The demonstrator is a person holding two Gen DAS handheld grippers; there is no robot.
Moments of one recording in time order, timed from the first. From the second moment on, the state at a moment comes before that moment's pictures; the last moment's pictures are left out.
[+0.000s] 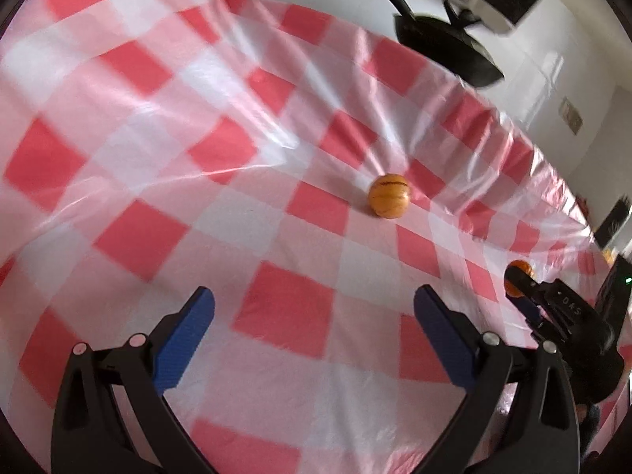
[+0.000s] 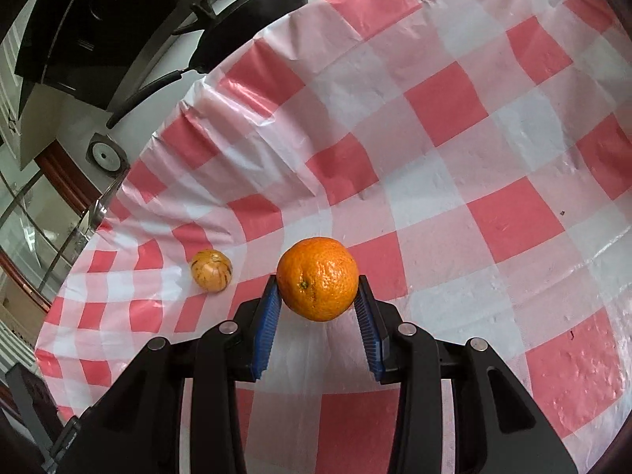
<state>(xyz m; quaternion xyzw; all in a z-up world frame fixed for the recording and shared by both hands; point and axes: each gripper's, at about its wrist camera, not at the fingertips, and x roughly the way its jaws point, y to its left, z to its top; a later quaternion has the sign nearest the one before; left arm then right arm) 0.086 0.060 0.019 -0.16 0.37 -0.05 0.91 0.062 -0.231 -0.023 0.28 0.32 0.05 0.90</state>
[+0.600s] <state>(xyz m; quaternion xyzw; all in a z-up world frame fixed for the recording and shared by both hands) 0.209 -0.022 0.001 -0.16 0.41 -0.04 0.90 0.066 -0.229 -0.024 0.28 0.33 0.06 0.90</state>
